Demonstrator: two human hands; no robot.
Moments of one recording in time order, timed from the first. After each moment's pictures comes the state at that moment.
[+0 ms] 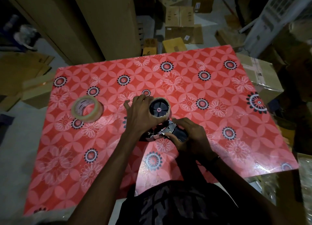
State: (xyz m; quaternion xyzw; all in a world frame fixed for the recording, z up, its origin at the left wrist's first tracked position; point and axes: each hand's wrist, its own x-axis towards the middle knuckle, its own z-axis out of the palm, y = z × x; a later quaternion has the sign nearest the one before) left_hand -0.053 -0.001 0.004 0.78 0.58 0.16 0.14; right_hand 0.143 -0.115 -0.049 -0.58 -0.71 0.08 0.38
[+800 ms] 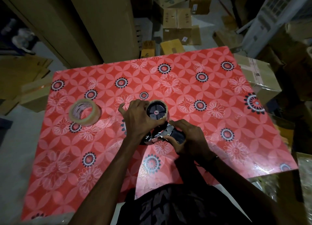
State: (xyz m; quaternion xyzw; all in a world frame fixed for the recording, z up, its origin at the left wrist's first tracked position) left_hand -0.046 -0.006 -0.006 0.74 0.62 0.25 0.10; right_hand 0.145 -0.112 -0.049 -0.58 -0.72 0.09 0.37
